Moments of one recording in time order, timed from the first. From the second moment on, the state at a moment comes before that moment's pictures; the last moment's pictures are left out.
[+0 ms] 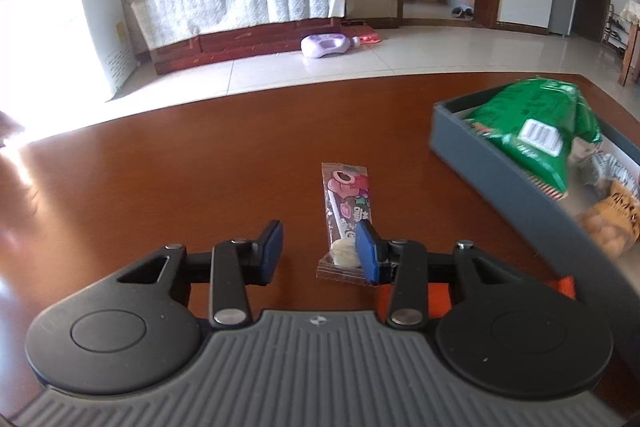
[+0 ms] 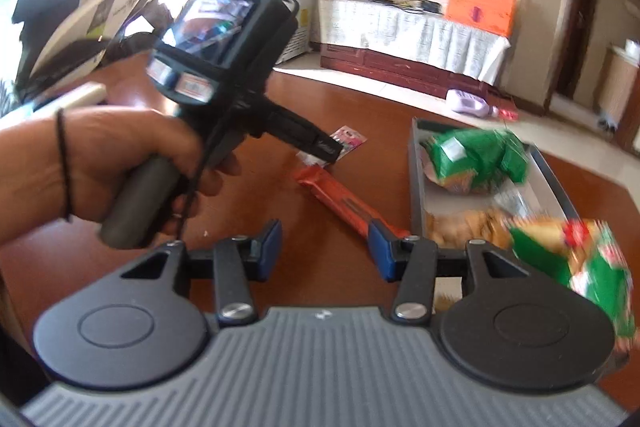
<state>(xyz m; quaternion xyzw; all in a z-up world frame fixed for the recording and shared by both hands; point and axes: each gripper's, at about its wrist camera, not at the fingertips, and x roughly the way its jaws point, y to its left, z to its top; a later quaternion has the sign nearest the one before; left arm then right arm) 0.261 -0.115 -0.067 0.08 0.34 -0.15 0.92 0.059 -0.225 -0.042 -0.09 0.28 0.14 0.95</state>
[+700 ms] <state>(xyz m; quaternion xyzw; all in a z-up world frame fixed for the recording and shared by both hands) 0.261 -0.029 -0.067 0.07 0.35 -0.20 0.91 0.146 -0.209 -0.060 -0.05 0.40 0.15 0.90</state>
